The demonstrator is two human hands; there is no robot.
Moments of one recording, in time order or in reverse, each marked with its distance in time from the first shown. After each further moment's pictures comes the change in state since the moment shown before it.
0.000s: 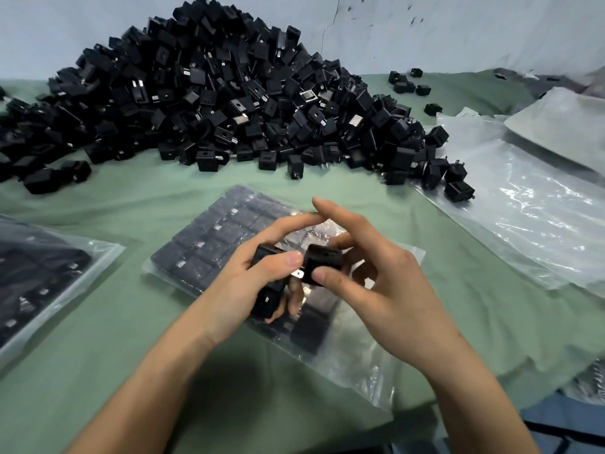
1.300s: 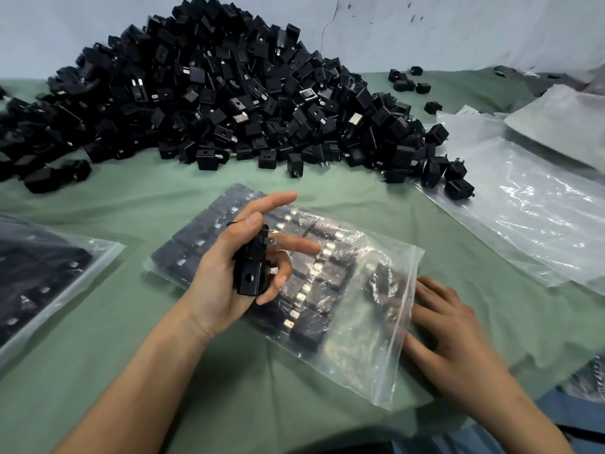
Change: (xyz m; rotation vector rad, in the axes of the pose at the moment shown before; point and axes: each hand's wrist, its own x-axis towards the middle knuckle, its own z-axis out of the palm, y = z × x) left_hand 0.003 0.006 -0.004 -0.377 0.039 0.036; right_hand -0.065 0.061 -0.038 -0.508 -0.063 0.126
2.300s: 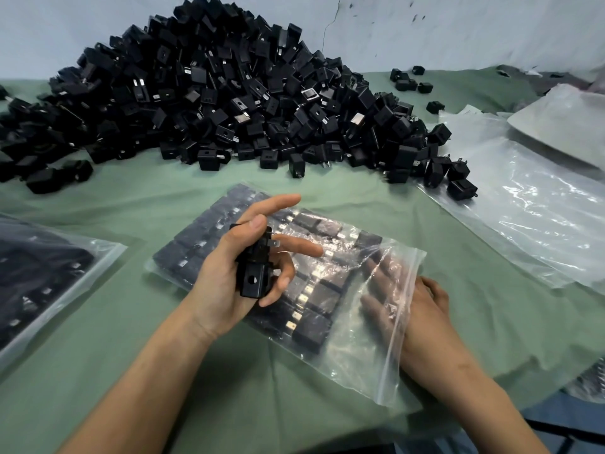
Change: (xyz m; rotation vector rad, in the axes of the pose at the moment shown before) left_hand 0.000 0.000 0.001 0.014 -0.011 0.007; right_hand 0.031 -0.008 0.026 -0.235 -0.179 0.124
